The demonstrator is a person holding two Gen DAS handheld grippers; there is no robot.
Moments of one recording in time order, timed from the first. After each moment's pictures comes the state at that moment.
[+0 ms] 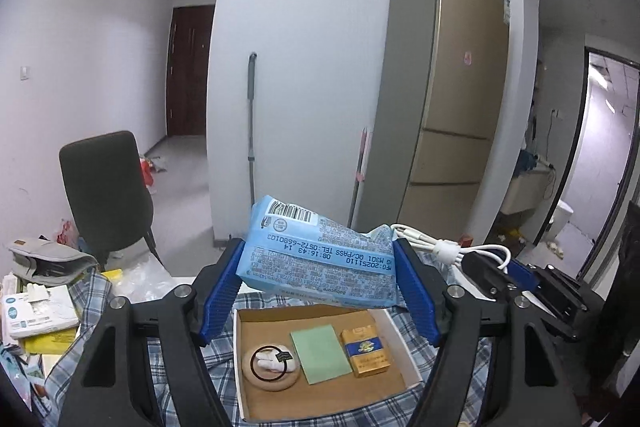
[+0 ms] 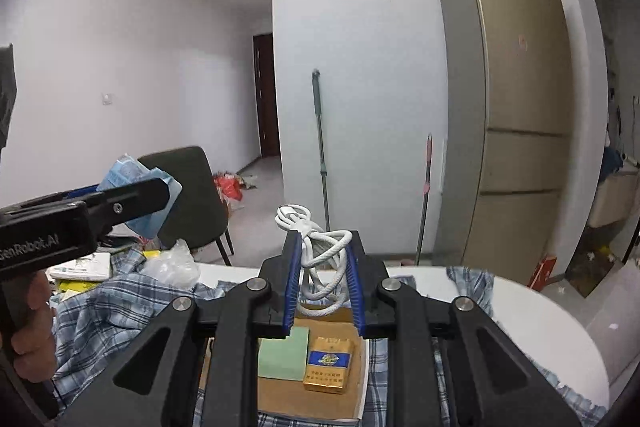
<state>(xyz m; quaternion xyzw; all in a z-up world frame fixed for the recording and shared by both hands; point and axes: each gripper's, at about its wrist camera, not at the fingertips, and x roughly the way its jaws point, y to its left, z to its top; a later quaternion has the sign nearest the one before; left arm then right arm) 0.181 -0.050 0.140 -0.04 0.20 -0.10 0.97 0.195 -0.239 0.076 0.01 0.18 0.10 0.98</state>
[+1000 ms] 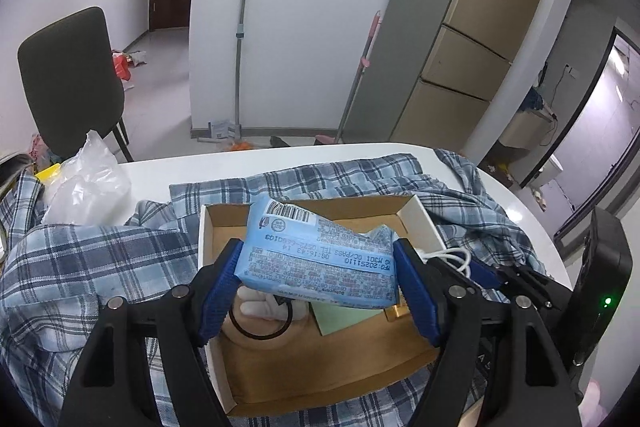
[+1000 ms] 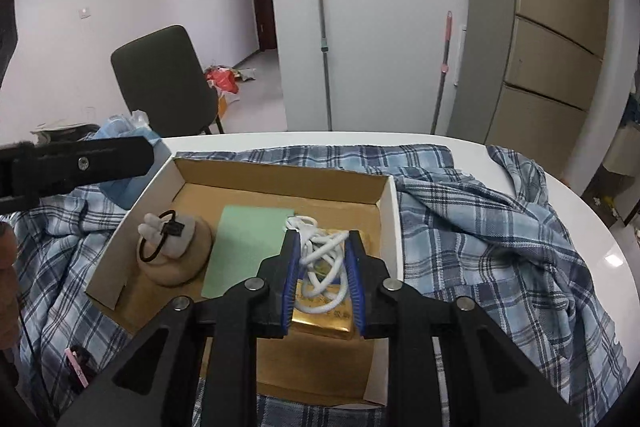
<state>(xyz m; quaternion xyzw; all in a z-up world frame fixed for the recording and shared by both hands) 0.290 -0.043 -0.010 -0.07 0.40 -0.13 0.90 0.270 -0.223 -0.059 -0.01 0.36 0.11 0.93</state>
